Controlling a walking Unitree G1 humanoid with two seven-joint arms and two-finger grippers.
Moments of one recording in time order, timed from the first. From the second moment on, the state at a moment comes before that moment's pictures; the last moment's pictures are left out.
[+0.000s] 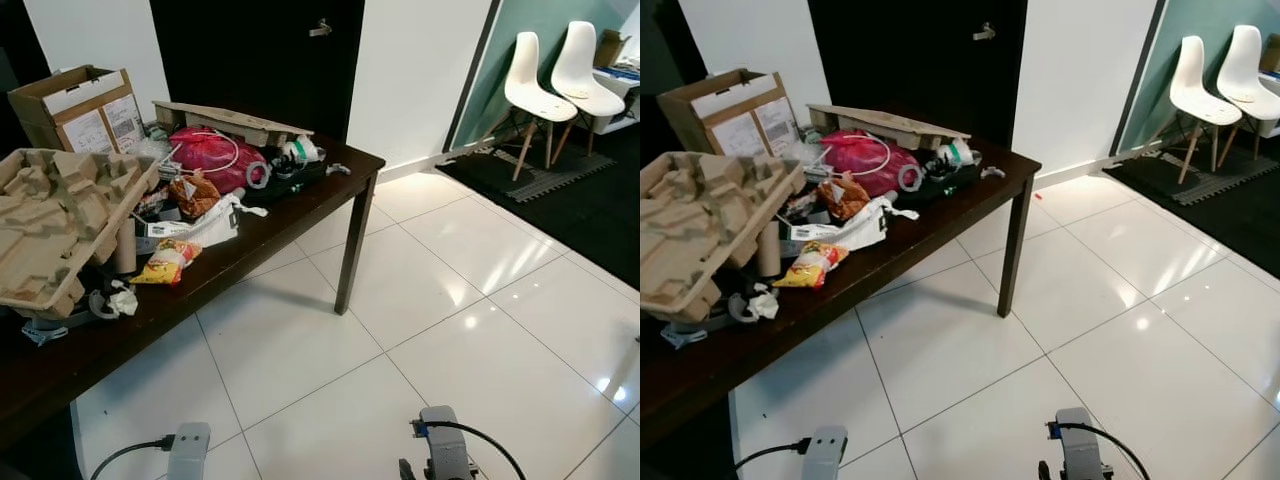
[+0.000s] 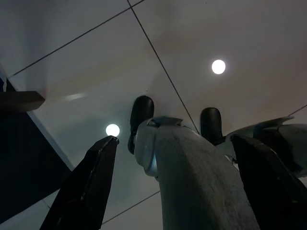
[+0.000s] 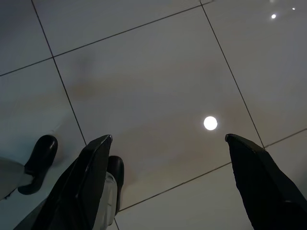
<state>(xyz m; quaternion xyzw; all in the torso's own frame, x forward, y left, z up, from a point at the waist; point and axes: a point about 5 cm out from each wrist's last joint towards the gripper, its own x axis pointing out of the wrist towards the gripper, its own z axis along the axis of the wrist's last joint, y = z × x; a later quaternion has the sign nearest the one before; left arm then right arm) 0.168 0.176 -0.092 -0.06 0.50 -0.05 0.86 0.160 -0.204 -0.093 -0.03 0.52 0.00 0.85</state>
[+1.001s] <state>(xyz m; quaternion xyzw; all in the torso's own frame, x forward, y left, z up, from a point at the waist) 0.169 0.175 -0.091 -0.06 0.50 -0.05 0.86 0.161 -0.202 -0.093 -0.03 0.52 0.01 0.85</state>
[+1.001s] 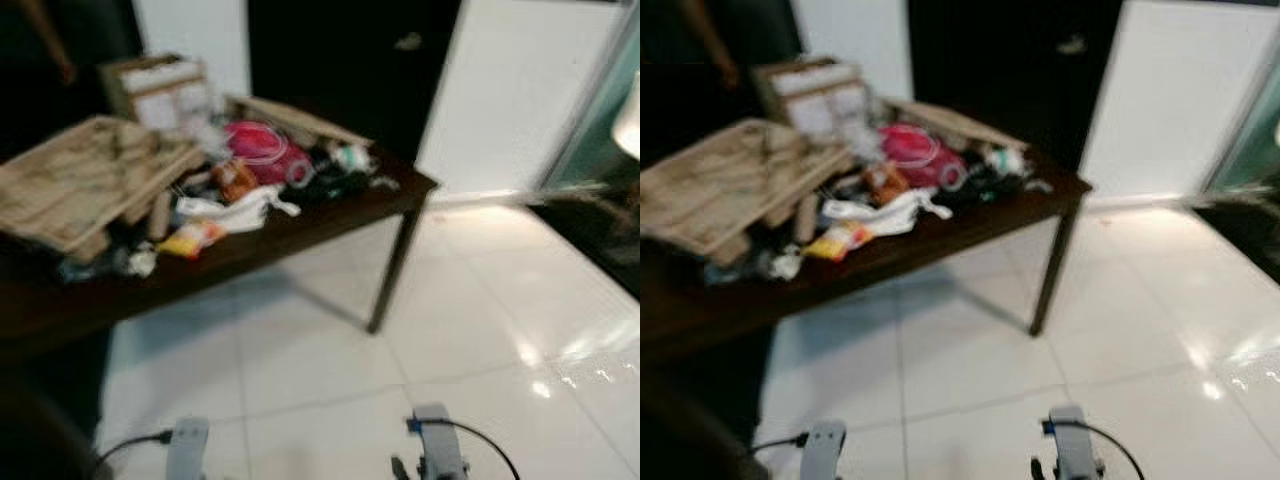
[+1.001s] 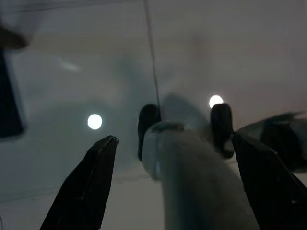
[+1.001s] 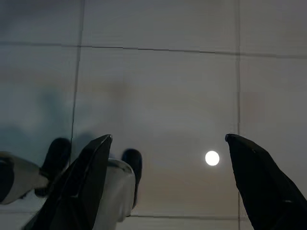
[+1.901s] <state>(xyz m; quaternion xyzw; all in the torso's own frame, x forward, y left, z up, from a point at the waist) 0.169 0.175 -0.092 -0.06 0.50 -0.04 0.86 0.156 -0.206 -0.094 -0.03 0.52 0.01 0.85</state>
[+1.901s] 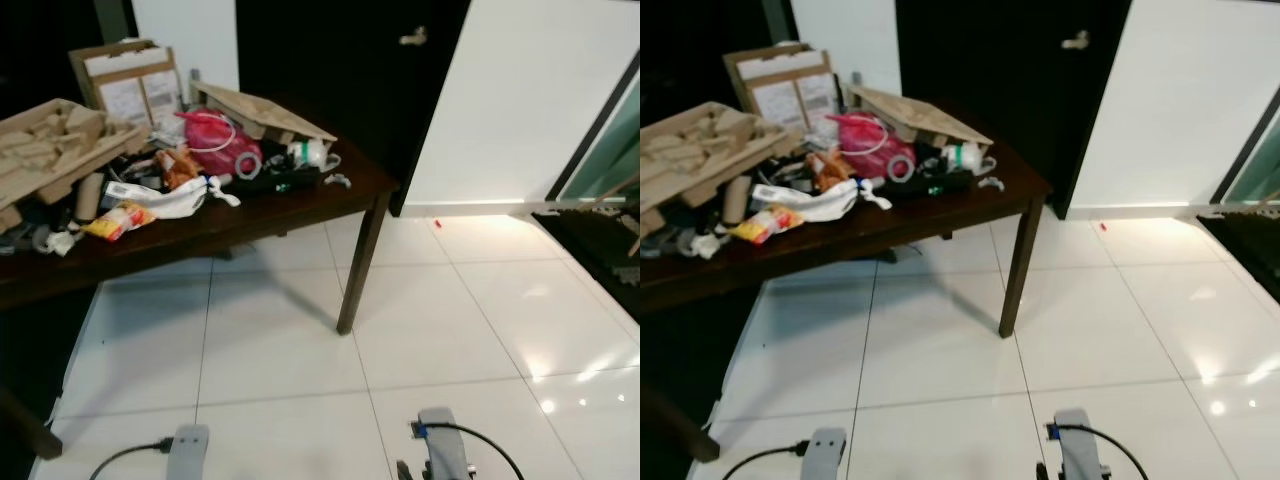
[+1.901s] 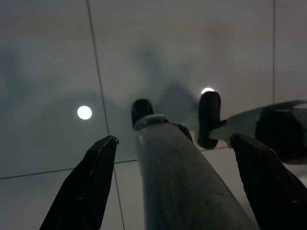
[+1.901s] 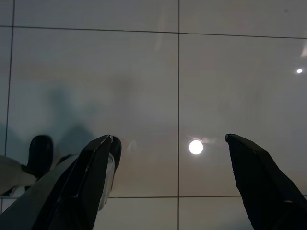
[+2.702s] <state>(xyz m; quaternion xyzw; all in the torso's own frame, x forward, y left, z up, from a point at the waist) 0.171 0.177 -0.091 -0.05 0.50 -0.04 0.87 0.162 -0.199 -0.092 -0.03 0.51 0.03 0.86</state>
